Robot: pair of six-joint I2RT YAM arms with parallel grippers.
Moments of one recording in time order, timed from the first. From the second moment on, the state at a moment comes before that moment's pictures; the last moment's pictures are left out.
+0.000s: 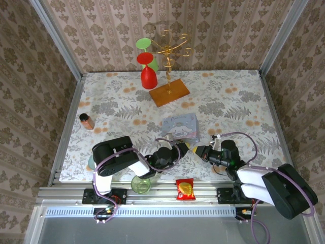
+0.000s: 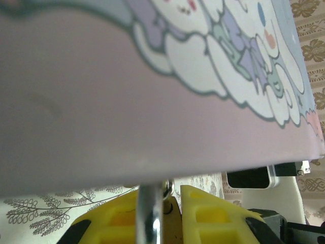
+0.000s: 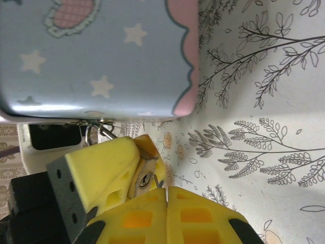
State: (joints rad) left arm -1.21 1.91 0.52 1.14 -0.23 -1.33; right arm 0.39 1.16 0.01 0.71 -0.52 1.09
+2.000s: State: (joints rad) left arm -1.21 1.91 0.54 1.15 -0.21 -1.40; right arm 0.34 0.94 0.00 0.63 -0.57 1.07
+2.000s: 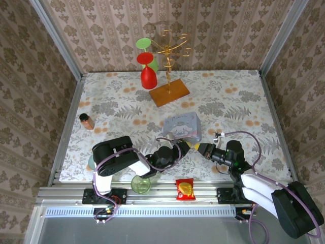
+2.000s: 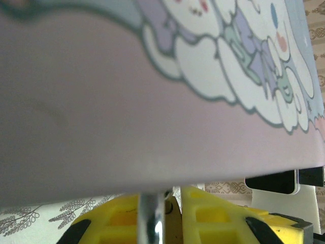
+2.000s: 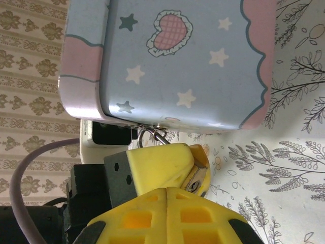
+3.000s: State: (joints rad) left arm -1.17 1.81 0.63 0.62 -0.16 -1.16; right arm 0.33 0.81 0.08 0.27 -0.51 0.87
